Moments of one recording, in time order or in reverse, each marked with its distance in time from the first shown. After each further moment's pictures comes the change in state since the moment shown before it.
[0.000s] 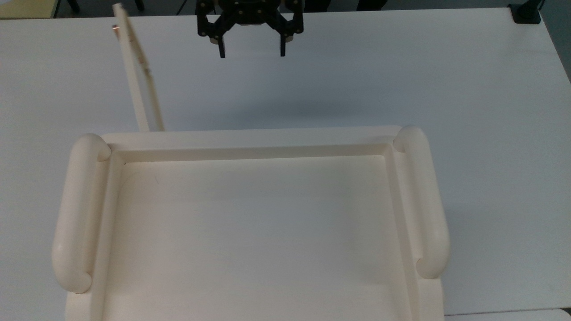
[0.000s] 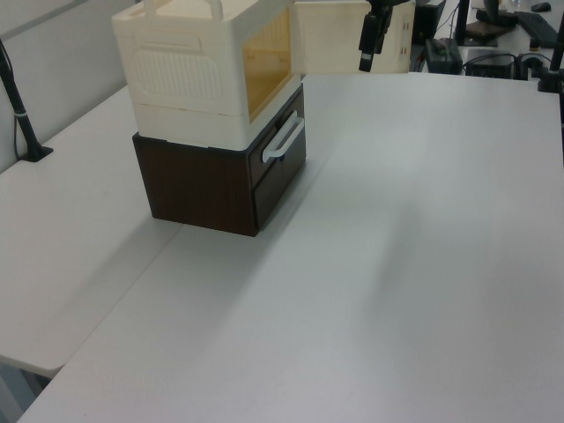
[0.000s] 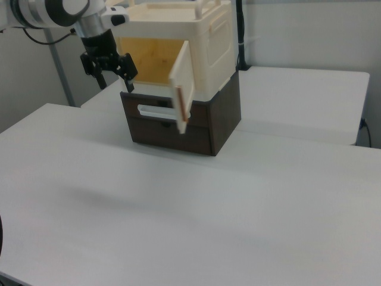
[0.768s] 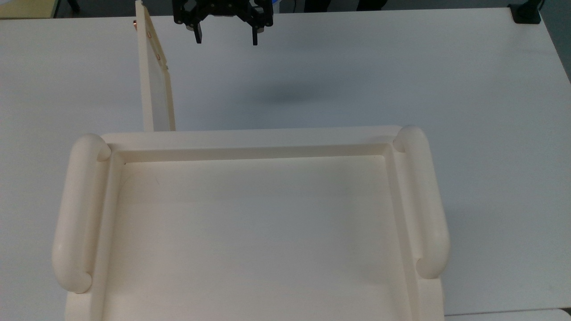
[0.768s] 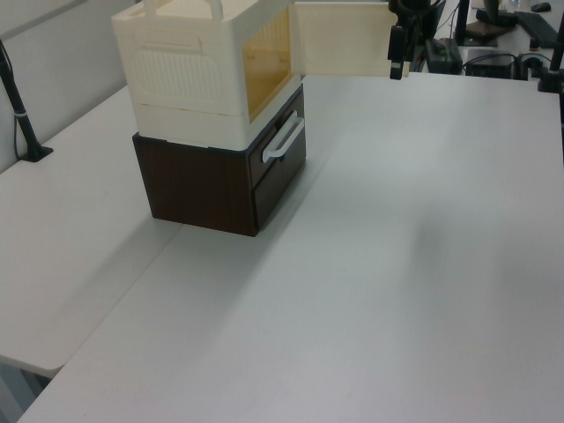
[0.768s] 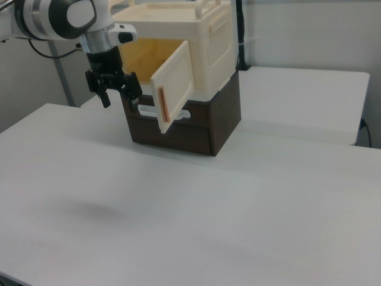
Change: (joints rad) arm -0.057 -0.099 -0.001 -0.173 -0.015 -0.023 0.000
